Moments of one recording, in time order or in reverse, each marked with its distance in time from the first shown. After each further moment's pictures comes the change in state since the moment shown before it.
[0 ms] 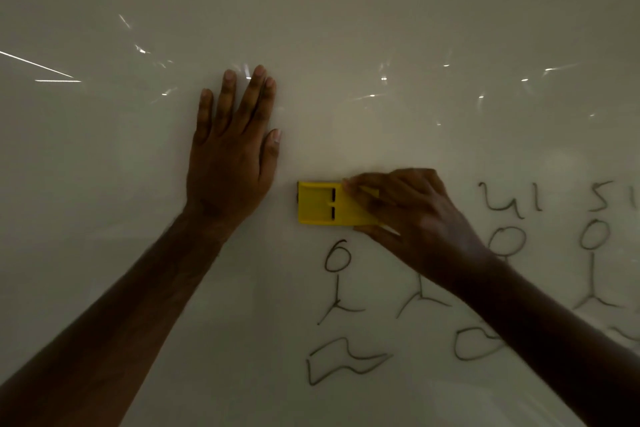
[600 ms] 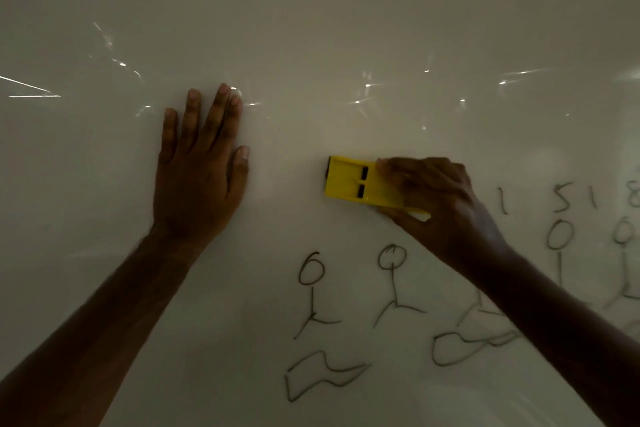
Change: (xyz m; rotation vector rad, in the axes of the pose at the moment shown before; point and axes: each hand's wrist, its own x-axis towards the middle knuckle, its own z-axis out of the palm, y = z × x) left_hand -0.001 0.000 0.001 -0.010 -0.009 0.001; right_hand -0.028 0.053 -0.020 0.067 0.099 0.189
